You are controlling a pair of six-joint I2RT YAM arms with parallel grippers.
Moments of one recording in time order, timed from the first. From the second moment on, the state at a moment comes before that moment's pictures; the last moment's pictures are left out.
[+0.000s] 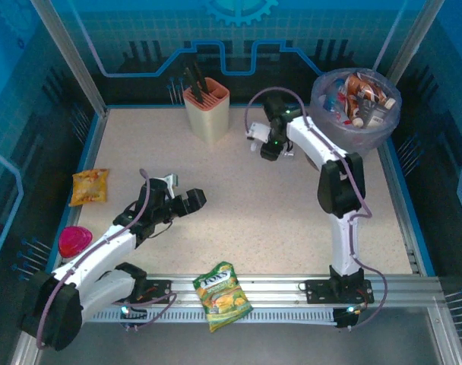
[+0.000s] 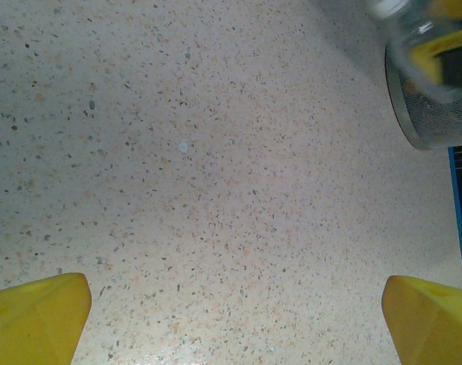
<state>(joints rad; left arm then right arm) -0.35 0.97 0.46 -0.16 0.25 -0.76 0.37 2.13 1.99 -1.02 0.03 -0.79</state>
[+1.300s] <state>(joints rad) -0.34 1.02 0.57 -0.21 0.26 -0.68 -0.07 2.05 2.54 -1.37 0.11 -0.15</state>
